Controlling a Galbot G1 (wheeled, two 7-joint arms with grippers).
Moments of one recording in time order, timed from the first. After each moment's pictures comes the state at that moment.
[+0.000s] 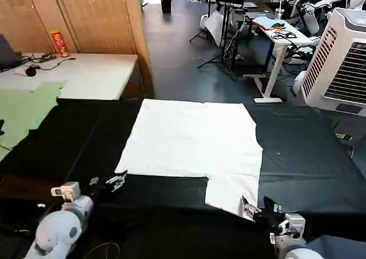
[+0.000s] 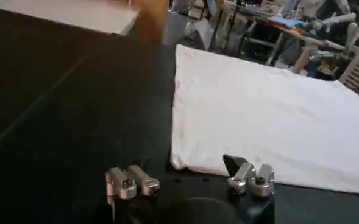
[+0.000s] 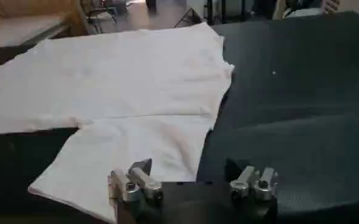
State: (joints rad) left arm 1.40 -1.07 -0.60 -1.95 -0.71 0.54 -0.06; right arm -1.66 1.36 0.61 2.20 0.35 -0.61 0.07
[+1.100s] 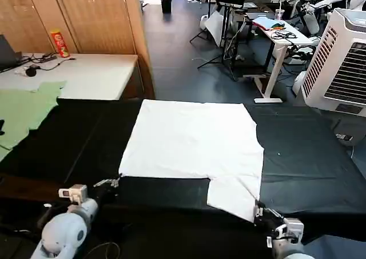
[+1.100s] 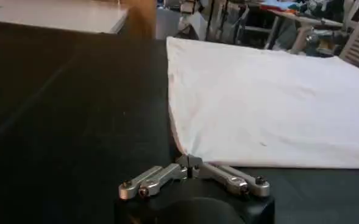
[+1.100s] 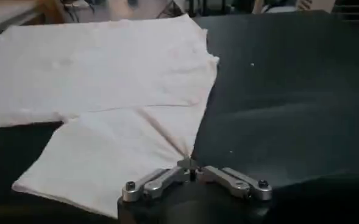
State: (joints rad) left arm 1.47 -1.08 -0.60 -2.01 -0.60 0.53 -0.04; right arm -1.83 1.39 0.62 2.38 0.34 -0.64 0.18
